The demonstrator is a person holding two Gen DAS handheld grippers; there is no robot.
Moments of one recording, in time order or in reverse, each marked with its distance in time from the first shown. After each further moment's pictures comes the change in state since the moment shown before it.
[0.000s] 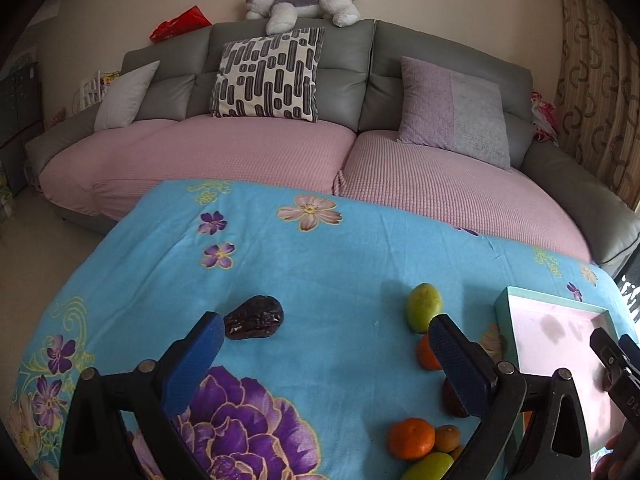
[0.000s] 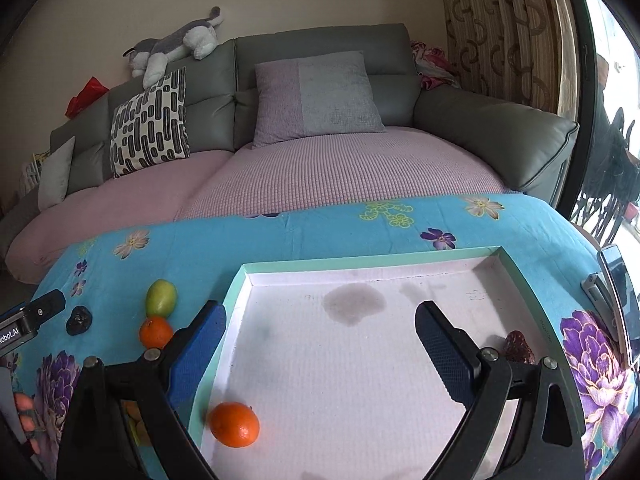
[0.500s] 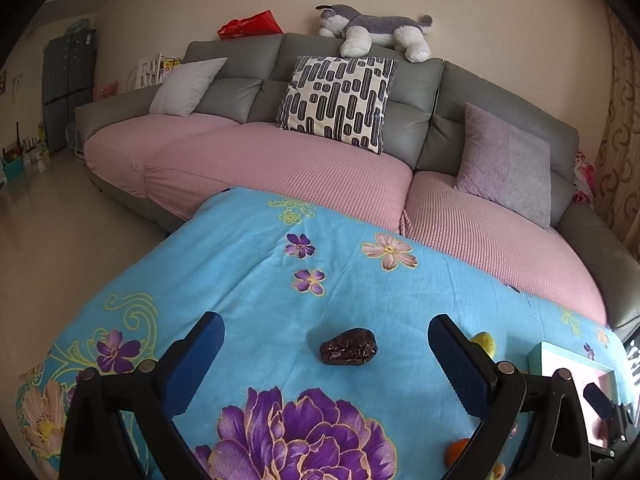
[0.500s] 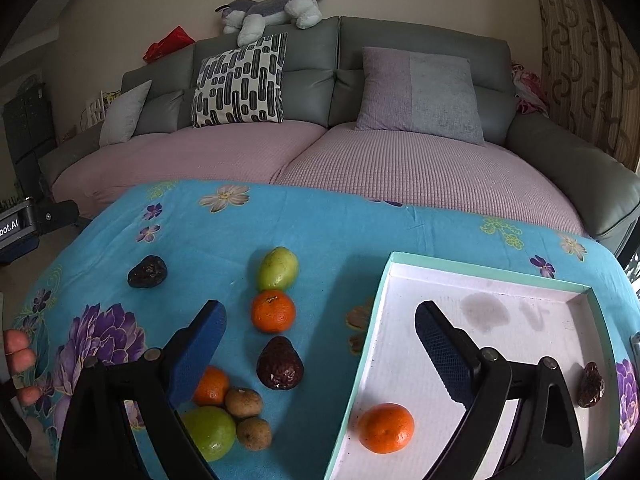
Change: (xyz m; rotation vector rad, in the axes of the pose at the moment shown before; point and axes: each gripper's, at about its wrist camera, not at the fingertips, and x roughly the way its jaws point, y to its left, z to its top) left arm -0.020 0.076 0.013 -0.156 -0.074 0.079; right arm 0.011 0.104 -0.014 -0.221 0.055 0.189
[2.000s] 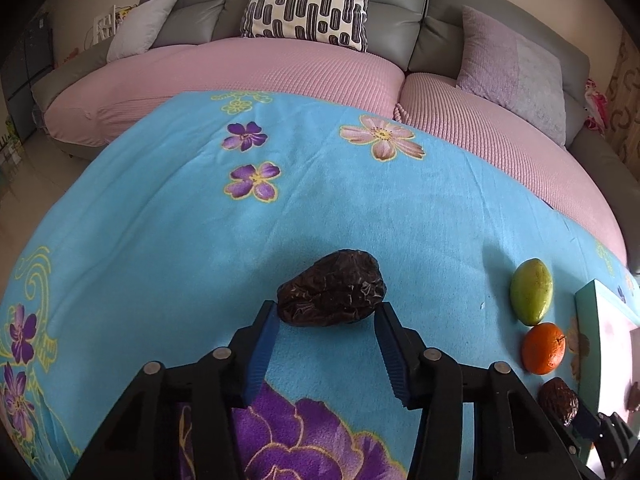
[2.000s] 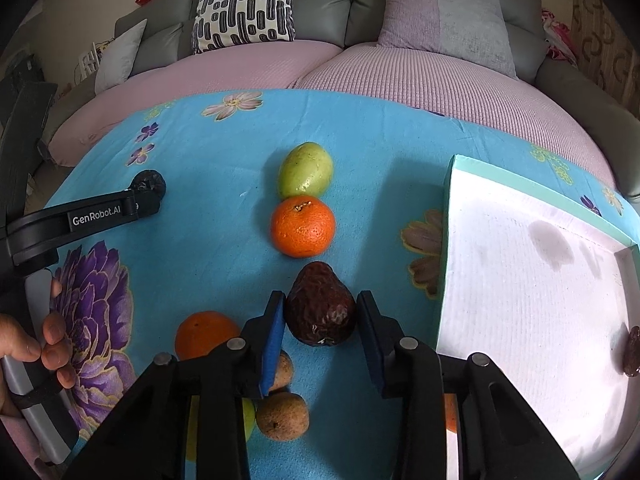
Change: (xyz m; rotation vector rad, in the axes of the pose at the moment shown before) left arm 0.110 -0.030 -0.042 0.068 0.301 -0.021; right arm 0.058 0.021 -0.029 -0.002 0.275 0.030
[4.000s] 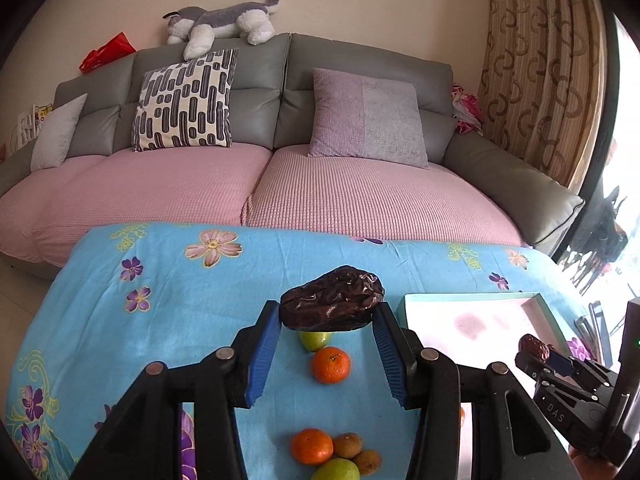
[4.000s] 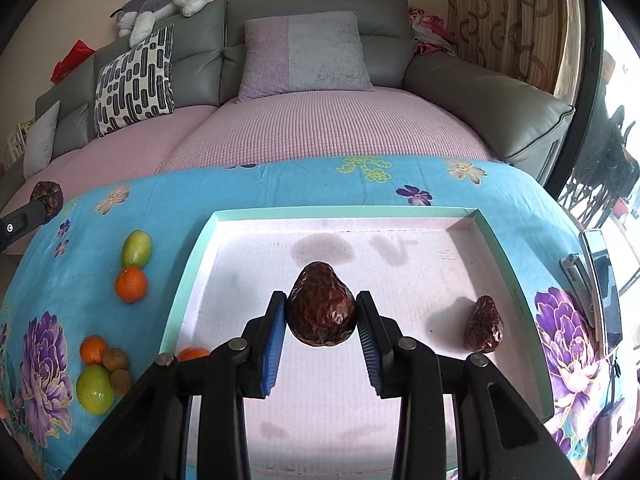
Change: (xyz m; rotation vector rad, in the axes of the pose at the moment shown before) left arm -0.131 -0.124 -0.009 0.284 -0.248 -0.277; right arm -0.098 -0.144 -0.025 0.263 -0.151 -0.249
